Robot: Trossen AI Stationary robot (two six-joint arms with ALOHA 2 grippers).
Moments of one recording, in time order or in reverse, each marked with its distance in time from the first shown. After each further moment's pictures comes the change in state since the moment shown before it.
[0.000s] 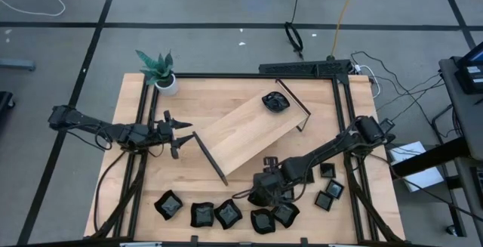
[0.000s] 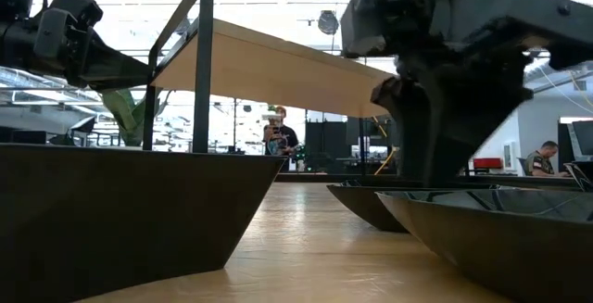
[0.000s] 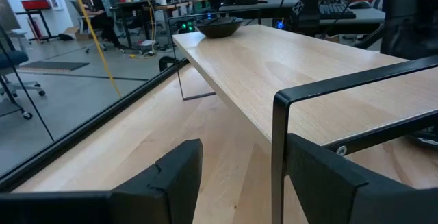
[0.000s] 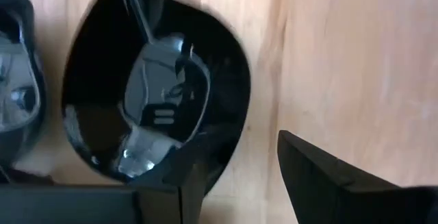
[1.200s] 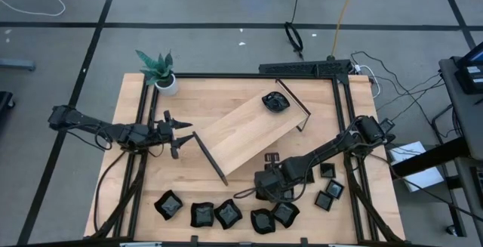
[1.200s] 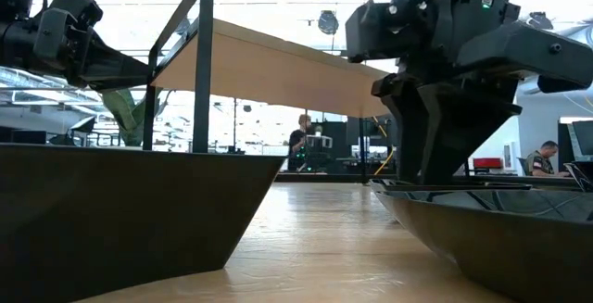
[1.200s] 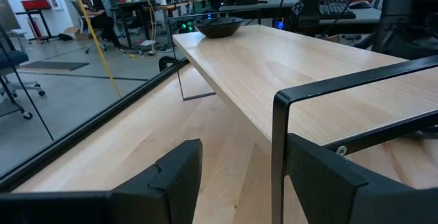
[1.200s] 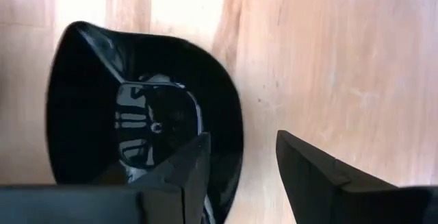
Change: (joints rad) left arm 0.000 0.000 0.000 0.000 0.000 0.000; right arm -0.002 -0.004 0.000 -0.062 0.115 -0.049
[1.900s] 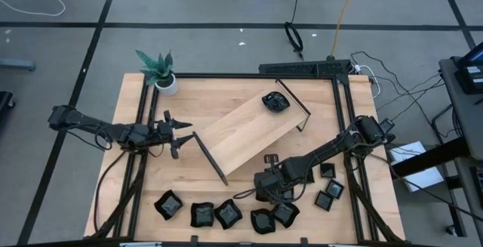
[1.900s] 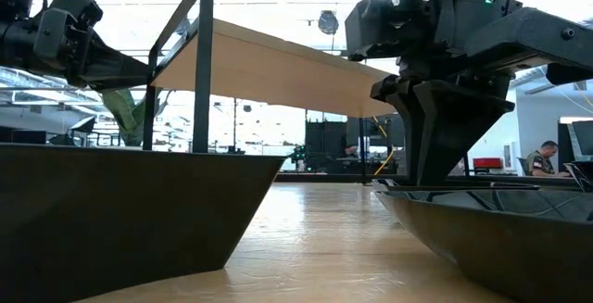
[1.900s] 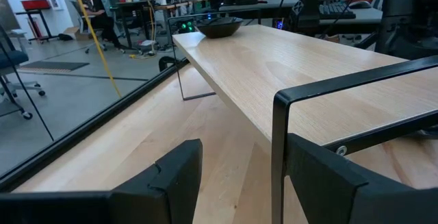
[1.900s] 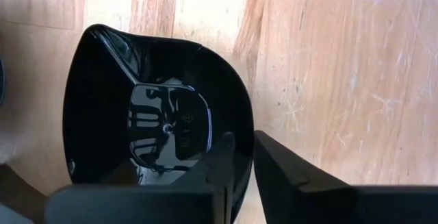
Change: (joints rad) left arm 0.000 0.000 0.000 0.000 0.000 0.000; right arm 0.000 0.000 0.000 0.019 -0.046 -0.008
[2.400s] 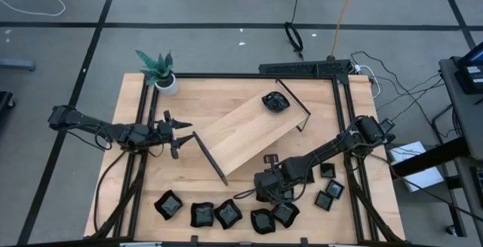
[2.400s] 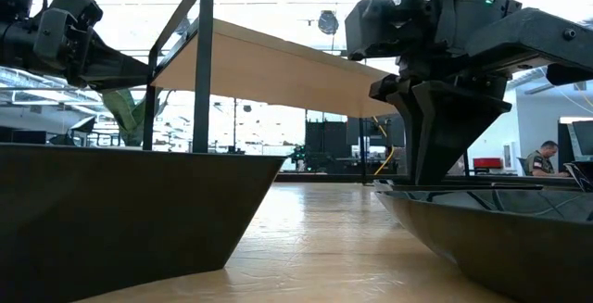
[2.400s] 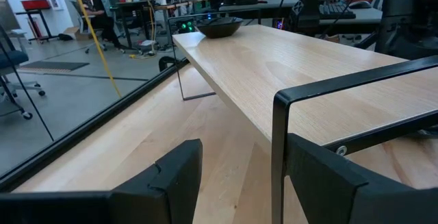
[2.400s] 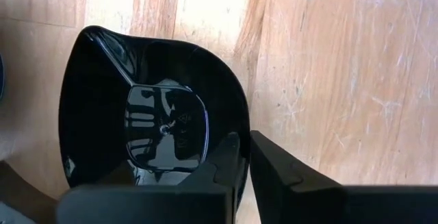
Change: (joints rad) left arm 0.000 0.000 0.000 0.000 0.000 0.000; right arm 0.000 0.000 0.000 0.000 0.000 -0.019
